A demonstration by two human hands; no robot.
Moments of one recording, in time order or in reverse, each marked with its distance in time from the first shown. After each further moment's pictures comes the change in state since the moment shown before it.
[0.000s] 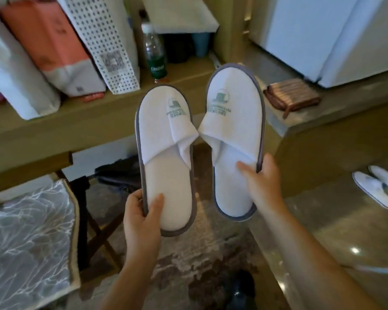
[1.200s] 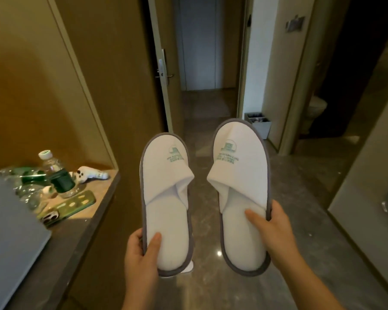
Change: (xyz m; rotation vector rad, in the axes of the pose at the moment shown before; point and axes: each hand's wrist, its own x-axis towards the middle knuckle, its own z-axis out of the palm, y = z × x) left_hand -0.262 0.260 0.726 -0.203 -1.247 0.141; right_hand 0.154 0.053 -0.688 0.075 1.224 0.125
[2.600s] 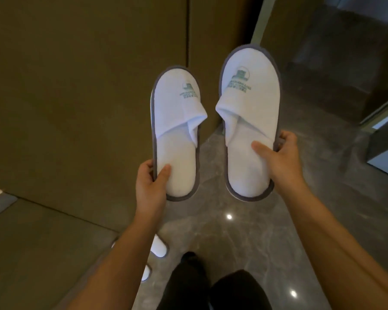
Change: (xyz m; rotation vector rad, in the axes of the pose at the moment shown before) left_hand 0.543 -0.044 0.375 0.093 0.525 -0.076; right_hand 0.738 0.076 0.294 -0.178 -0.624 0.045
